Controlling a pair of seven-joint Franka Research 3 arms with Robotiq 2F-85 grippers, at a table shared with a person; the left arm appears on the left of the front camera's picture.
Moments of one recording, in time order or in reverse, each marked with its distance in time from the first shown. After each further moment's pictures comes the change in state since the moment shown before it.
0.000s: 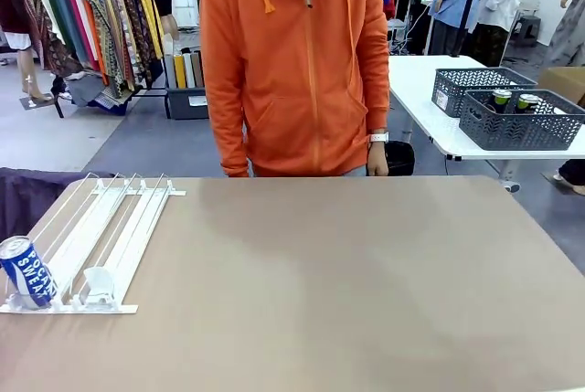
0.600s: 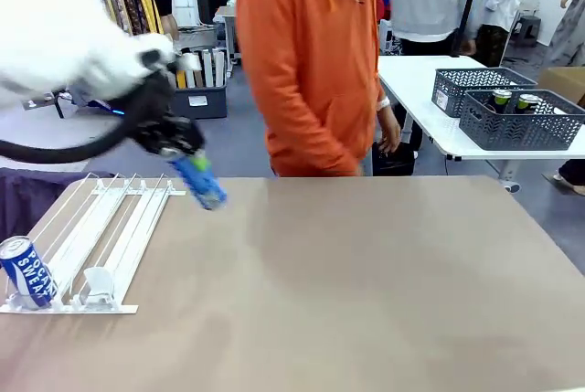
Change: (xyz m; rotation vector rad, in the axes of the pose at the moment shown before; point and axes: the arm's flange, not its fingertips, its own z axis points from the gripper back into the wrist) left arm 0.079 -0.284 -0.200 -0.310 0.241 -0.441; right arm 0.000 0.000 0.000 0.000 0.000 0.000
